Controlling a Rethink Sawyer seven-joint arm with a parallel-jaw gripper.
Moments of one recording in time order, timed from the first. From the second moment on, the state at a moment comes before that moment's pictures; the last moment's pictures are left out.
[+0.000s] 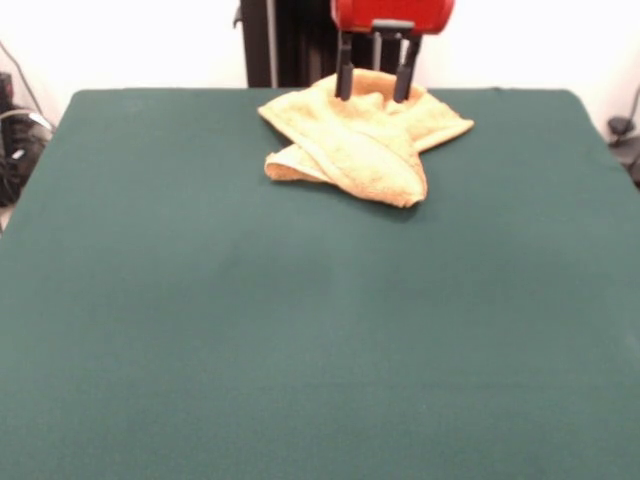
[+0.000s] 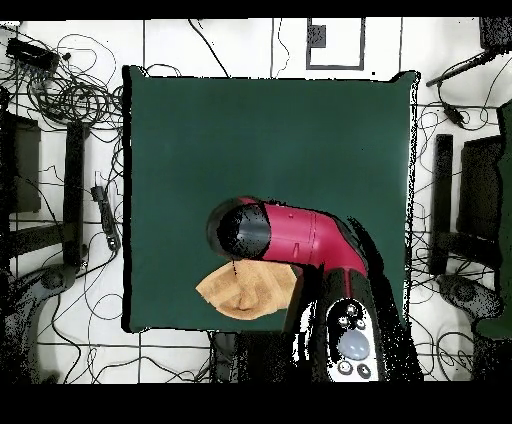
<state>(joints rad) -0.10 -0.77 -0.06 1.72 -0.06 0.58 1.57</state>
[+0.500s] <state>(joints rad) -0.10 -0.76 -0.06 1.65 -0.06 0.61 1.57</state>
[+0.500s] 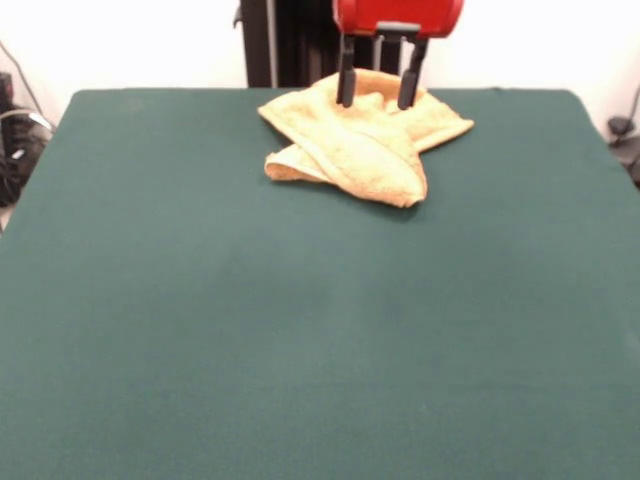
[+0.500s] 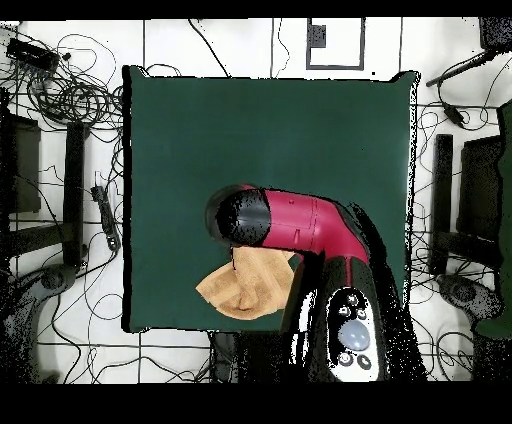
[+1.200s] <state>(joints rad) -0.10 -0.74 -0.06 1.59 -0.06 0.61 1.57</state>
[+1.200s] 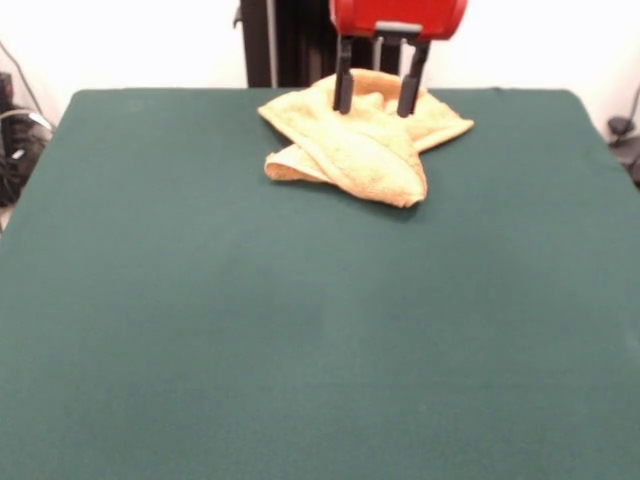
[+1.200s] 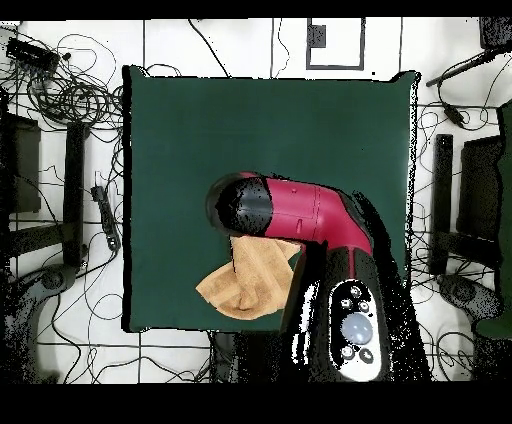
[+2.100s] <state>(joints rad) -0.10 -0.63 -0.06 1.59 -0.06 0.61 1.57</state>
